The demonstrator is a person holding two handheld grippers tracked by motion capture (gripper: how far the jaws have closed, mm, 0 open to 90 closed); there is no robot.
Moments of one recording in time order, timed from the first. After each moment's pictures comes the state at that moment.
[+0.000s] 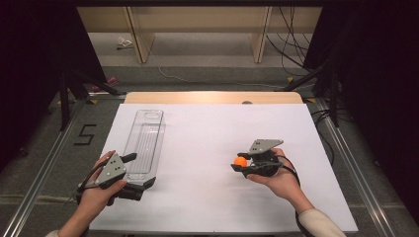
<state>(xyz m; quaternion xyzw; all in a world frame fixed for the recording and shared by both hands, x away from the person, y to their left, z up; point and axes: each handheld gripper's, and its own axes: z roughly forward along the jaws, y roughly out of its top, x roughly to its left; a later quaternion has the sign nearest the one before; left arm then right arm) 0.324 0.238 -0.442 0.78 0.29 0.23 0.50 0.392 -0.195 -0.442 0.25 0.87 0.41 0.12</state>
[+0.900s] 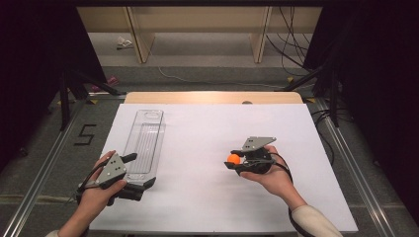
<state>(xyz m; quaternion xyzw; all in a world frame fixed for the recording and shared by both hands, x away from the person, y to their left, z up) 0.324 0.237 -0.442 0.78 0.29 0.23 0.50 0.398 -0.177 -0.439 0.24 0.87 0.42 0.12</state>
